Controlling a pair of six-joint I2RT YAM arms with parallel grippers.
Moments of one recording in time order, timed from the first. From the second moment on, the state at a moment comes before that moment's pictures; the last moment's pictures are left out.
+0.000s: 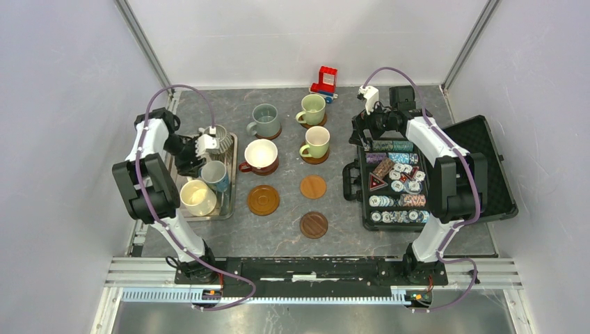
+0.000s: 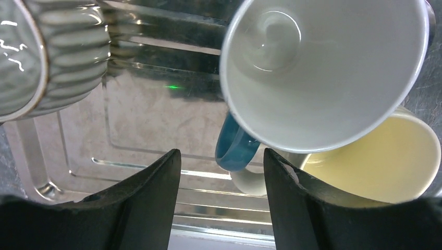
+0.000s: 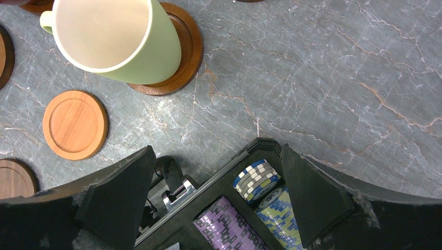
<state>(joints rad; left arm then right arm) 0.31 1.81 1.45 -1.22 0.40 1.67 0.10 1.78 1.36 -0.44 -0.61 -0.45</state>
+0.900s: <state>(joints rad) 0.30 1.82 1.32 -1.17 0.42 1.81 0.10 1.78 1.36 -0.44 -0.60 -0.45</state>
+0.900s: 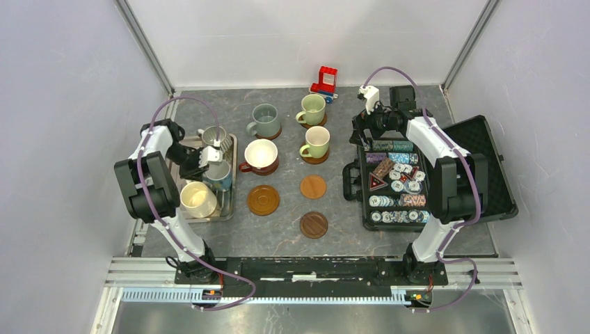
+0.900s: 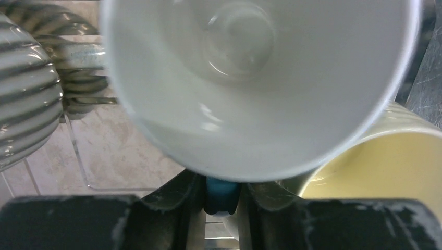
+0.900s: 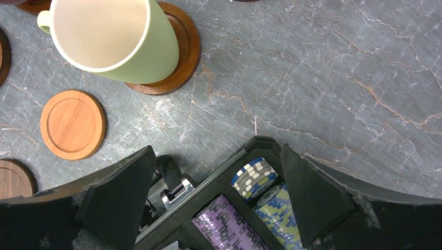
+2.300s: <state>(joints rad) 0.23 1.43 1.35 -0.79 0.78 0.77 0.10 1.77 1.37 -0.43 -0.59 -0.42</state>
